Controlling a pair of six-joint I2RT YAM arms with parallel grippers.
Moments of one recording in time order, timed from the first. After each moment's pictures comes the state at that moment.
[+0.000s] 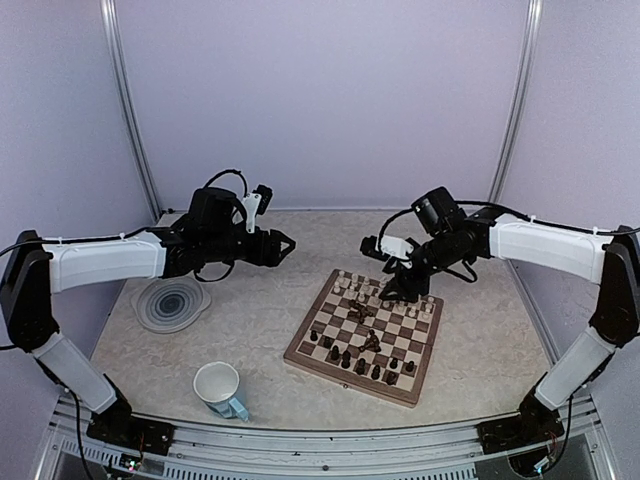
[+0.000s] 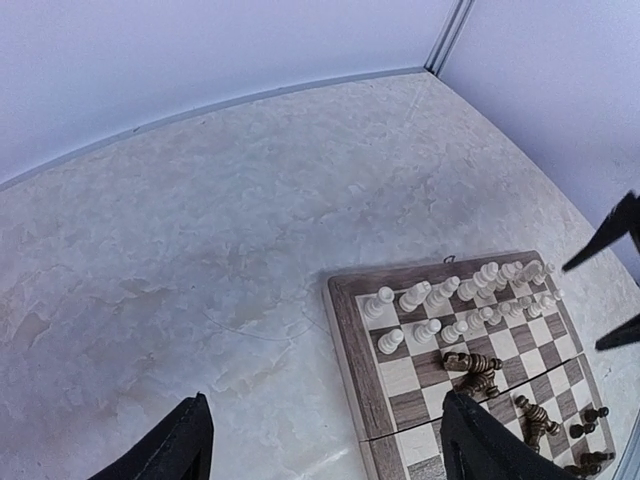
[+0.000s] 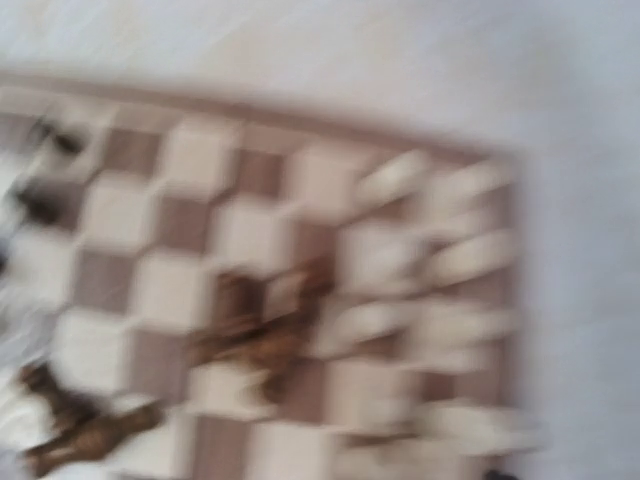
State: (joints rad) left arm -0.65 1.57 1.06 0.03 0.10 -0.20; right arm 0.60 1.56 1.23 -0.56 -0.32 -0.67
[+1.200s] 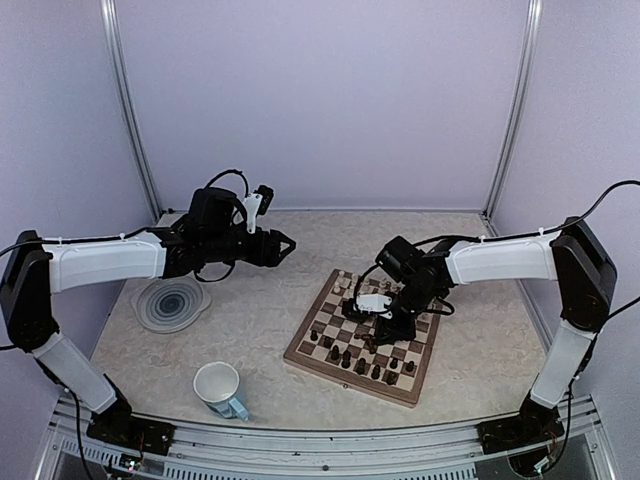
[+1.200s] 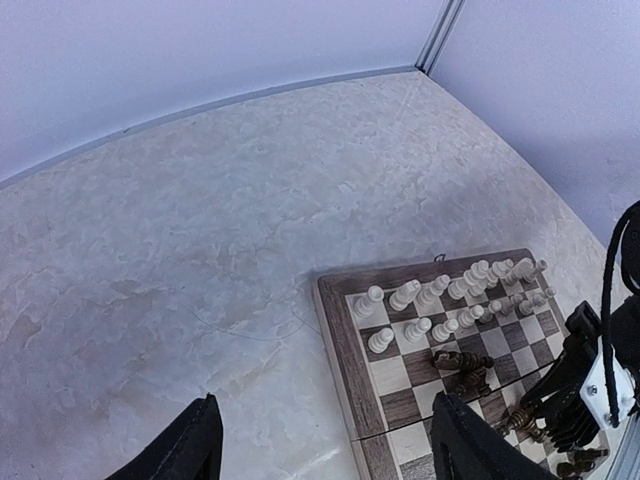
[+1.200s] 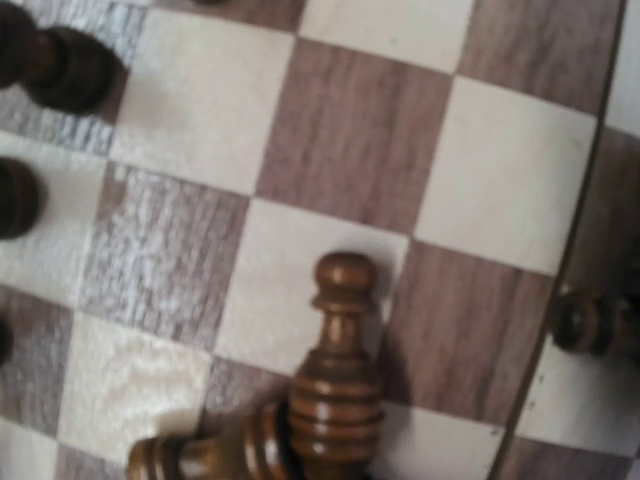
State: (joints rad) left arm -0.65 1.56 1.06 0.04 0.11 -0.20; right arm 0.77 1.77 1.13 -0.63 -0.28 -0.63
